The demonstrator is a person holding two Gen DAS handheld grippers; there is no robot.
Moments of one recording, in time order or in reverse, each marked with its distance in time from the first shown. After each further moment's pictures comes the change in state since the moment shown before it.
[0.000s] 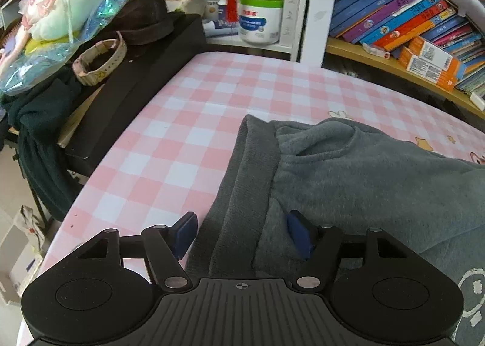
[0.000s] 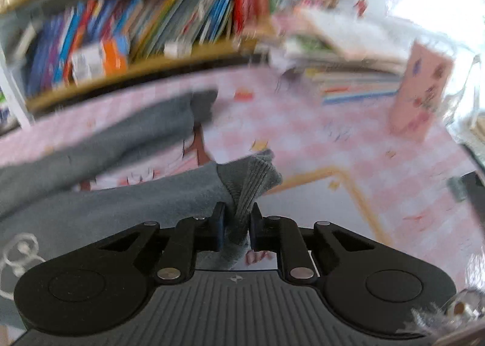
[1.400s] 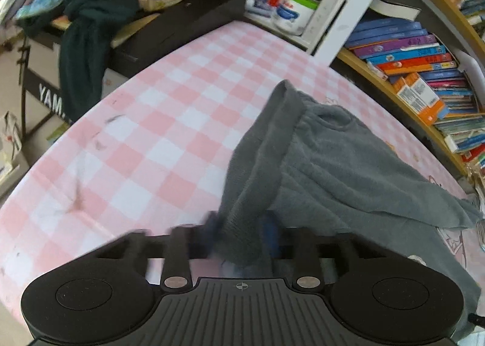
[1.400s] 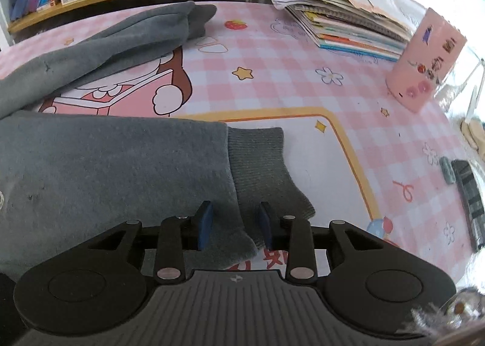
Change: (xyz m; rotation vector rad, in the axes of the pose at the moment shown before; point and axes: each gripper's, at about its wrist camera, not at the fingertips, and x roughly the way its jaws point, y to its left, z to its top) left arm -0.070 0.036 -0.060 -0.302 0.027 -0.126; right arm 0.034 0.006 -0.027 -0.180 0.200 -0.075
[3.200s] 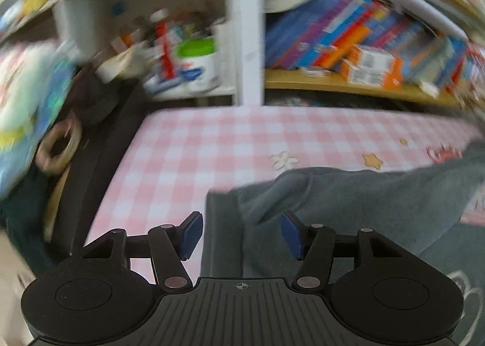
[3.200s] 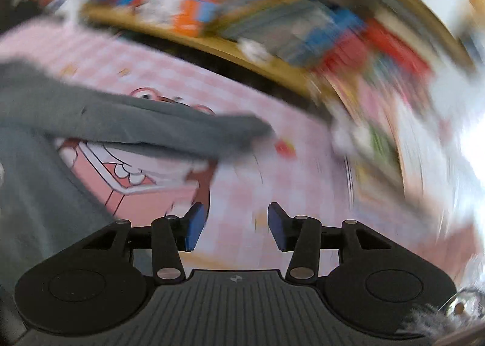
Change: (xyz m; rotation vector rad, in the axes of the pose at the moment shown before) left arm 0.051 -0.103 0.086 0.586 -0.072 0.016; right arm -0.001 0.040 0.113 -0.591 -0.244 0.071
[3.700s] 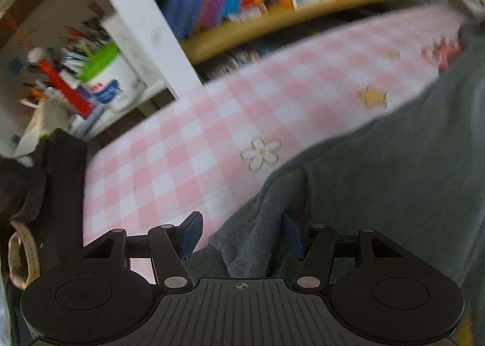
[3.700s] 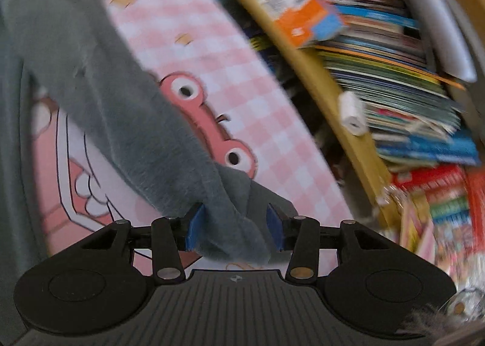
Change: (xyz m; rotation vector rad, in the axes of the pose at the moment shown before) left arm 0.097 -0.033 0.032 0.422 0.186 -0.035; right arm 0.112 0.011 0.067 -0.528 0.059 0.158
